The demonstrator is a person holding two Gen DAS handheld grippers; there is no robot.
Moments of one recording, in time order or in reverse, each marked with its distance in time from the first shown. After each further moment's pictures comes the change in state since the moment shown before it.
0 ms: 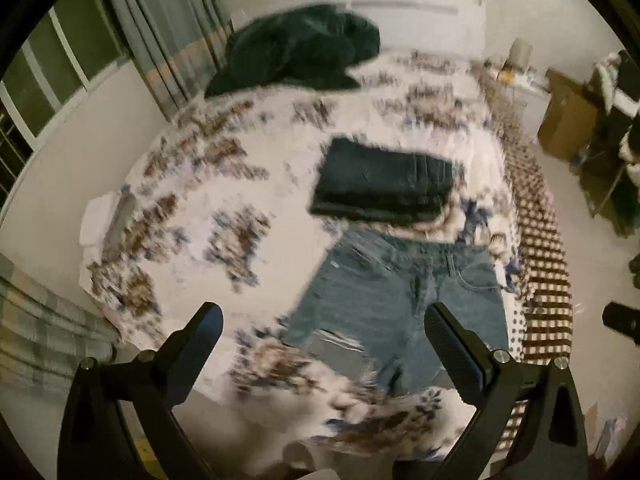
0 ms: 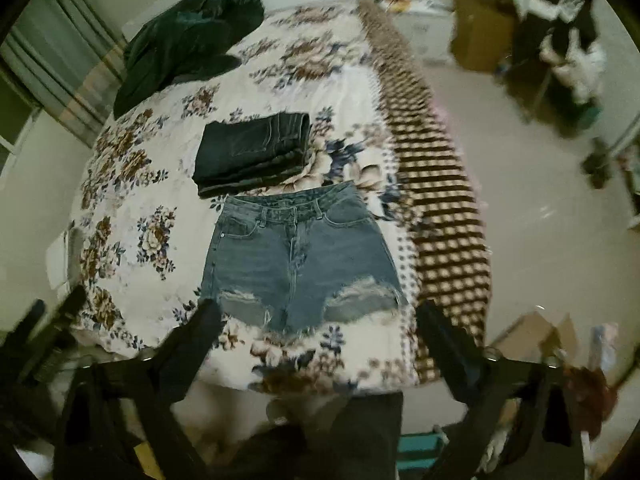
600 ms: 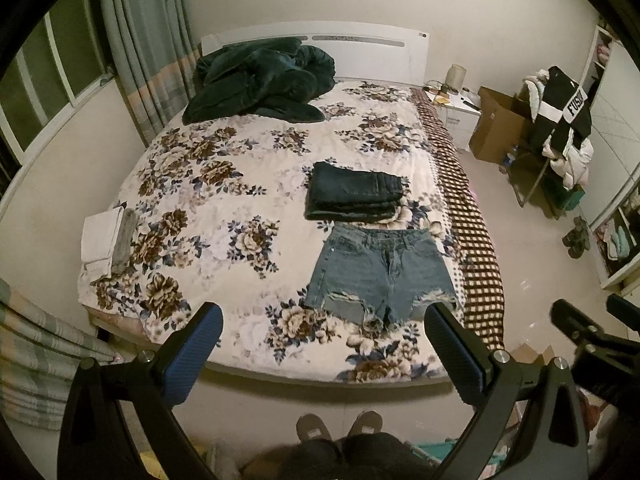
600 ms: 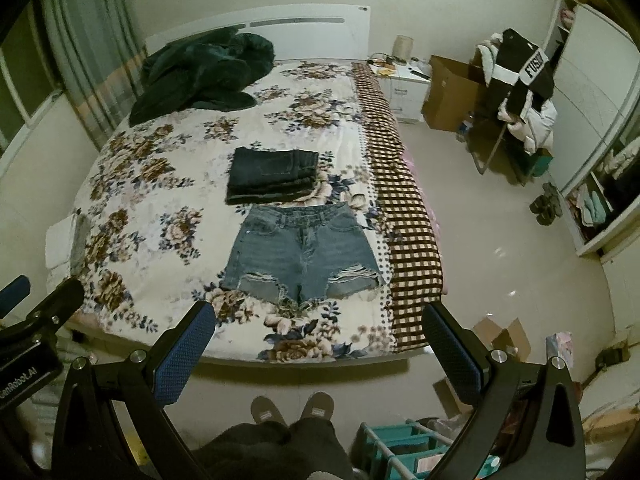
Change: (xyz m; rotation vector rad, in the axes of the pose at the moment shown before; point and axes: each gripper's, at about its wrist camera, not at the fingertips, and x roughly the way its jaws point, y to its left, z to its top) left arm -0.255 0.180 -0.048 0.098 -0.097 -0.209; right arm -0.274 0.196 -0.211 -0.031 -0.246 -0.226
